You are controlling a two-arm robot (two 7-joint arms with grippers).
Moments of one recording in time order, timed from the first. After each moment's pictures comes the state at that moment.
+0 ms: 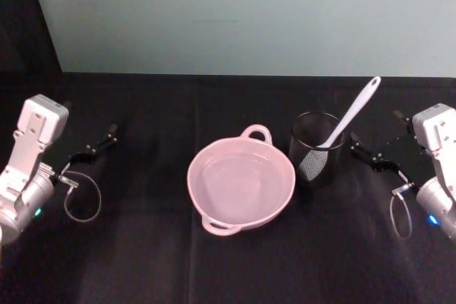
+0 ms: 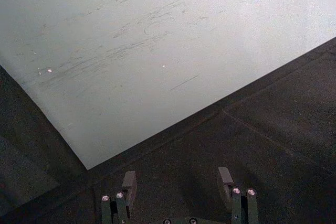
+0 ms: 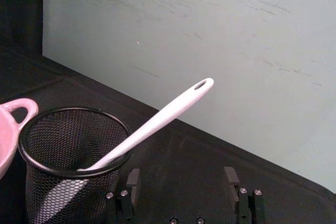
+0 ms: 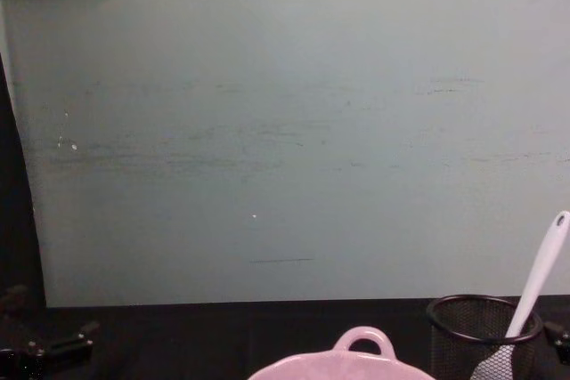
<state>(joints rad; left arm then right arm) -0.20 0.60 0.45 -1.41 -0.25 -0.12 0.03 0.20 0.60 -0.45 -1.41 0.25 -0.12 -0.03</state>
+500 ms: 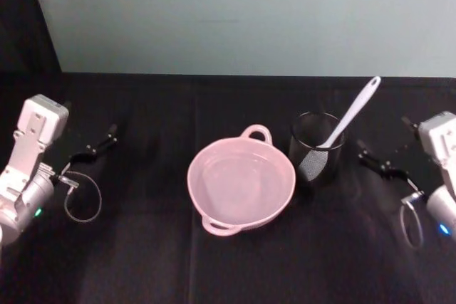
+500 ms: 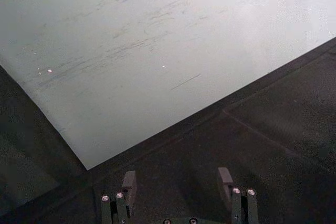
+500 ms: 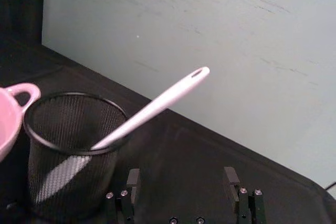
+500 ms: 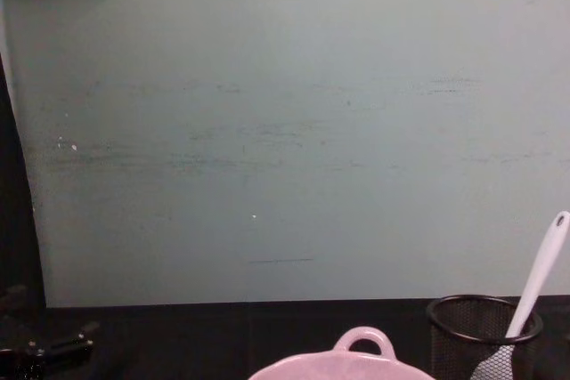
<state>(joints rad) -0.20 0.60 0.45 -1.41 -0.25 -0.12 0.03 0.14 0.64 -0.42 -1.46 0.23 -0.11 -0.04</state>
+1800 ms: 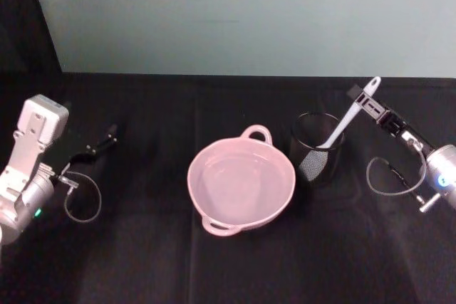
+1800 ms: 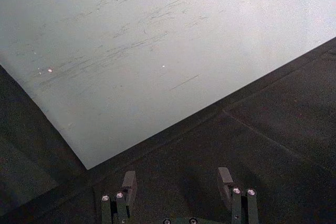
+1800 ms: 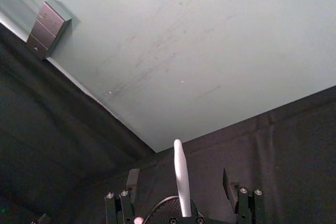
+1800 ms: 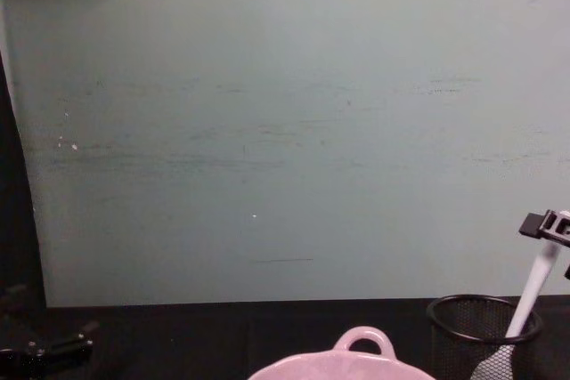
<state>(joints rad) -0.20 0.60 0.45 -1.41 -0.25 -0.12 0.03 0.19 0.43 -0.18 -1.43 1.07 0.19 0.28</state>
